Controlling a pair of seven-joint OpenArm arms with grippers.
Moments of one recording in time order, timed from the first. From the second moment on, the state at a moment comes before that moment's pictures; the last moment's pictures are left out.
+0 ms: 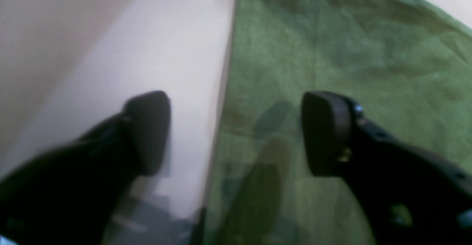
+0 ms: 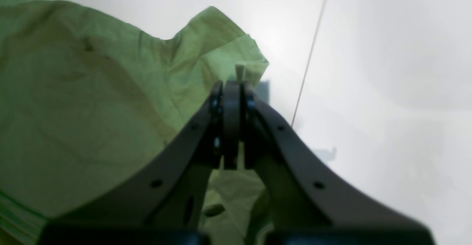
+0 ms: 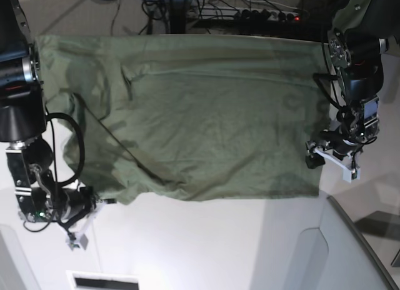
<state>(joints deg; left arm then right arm) -22.0 -21.1 -20.9 28.6 -5.7 -26.0 12.4 30.5 15.6 -12.4 57.5 25.8 9.0 -55.8</state>
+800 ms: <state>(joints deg) -5.9 -17.4 -20.1 68.6 -4.9 -26.1 33.4 29.7 15.6 -12.3 57.5 25.8 9.0 -55.6</state>
